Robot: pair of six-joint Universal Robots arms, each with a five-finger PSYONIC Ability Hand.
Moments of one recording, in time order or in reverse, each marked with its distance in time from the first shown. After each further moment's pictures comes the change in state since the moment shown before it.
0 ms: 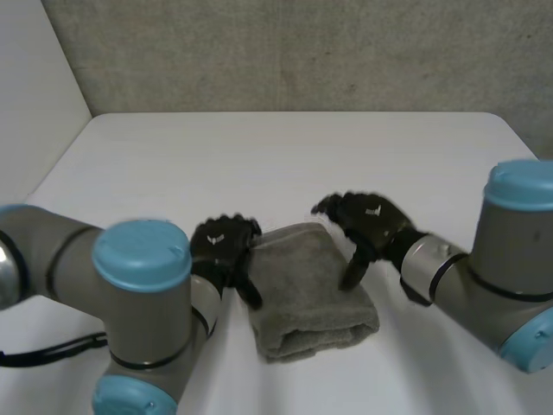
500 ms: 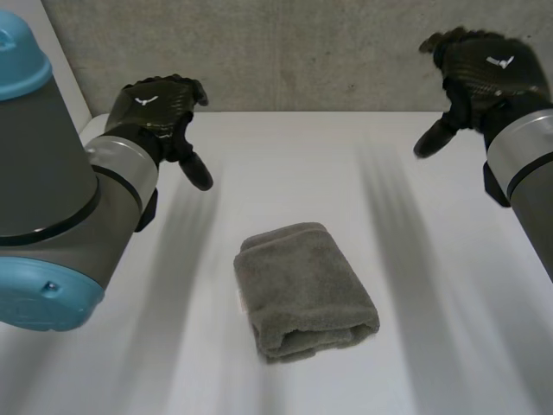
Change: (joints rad) left arm 0.115 0.197 0.332 -0.286 -0.028 0.147; right arm 0.007 -0.273 -0.182 0.064 0.430 0.078; left_hand -0.005 -0.014 0.000 0.000 -0.008; right_hand -0.010 0.000 0.000 0.000 0.000
